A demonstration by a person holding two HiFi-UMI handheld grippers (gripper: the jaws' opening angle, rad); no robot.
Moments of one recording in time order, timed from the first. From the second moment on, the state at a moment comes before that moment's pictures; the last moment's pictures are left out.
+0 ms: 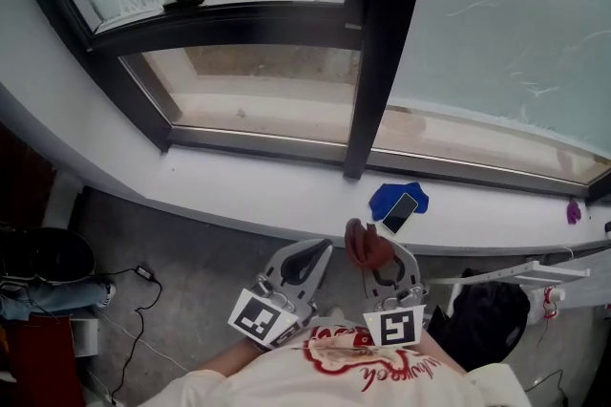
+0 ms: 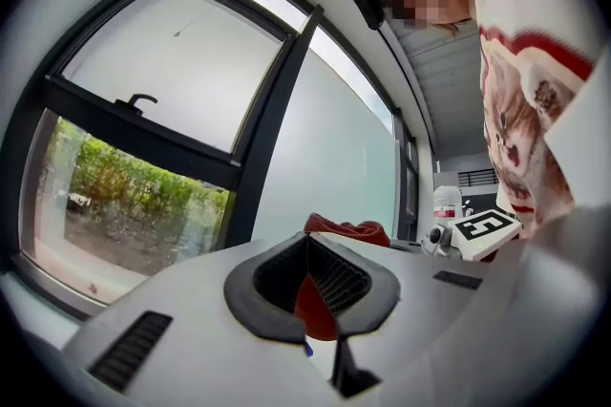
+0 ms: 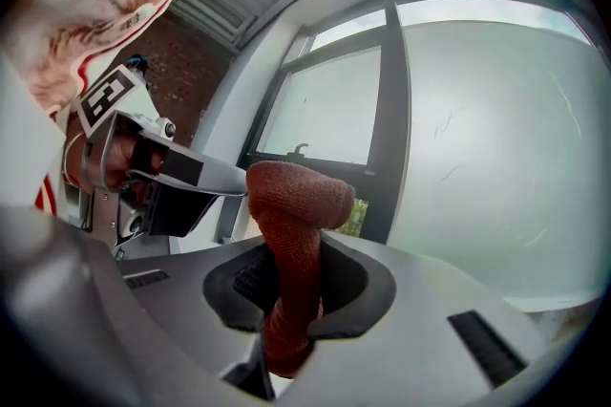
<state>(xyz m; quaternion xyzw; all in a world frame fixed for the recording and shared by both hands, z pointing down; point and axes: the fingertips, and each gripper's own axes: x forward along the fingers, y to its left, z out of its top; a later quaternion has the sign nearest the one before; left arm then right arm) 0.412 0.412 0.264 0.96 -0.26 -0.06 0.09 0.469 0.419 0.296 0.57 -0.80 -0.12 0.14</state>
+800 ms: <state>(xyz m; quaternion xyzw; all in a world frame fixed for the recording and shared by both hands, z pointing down) 0.381 0.190 0.236 0.97 -0.20 -0.09 0.08 0.442 0.117 0.274 0.57 -0.64 -0.37 0.37</state>
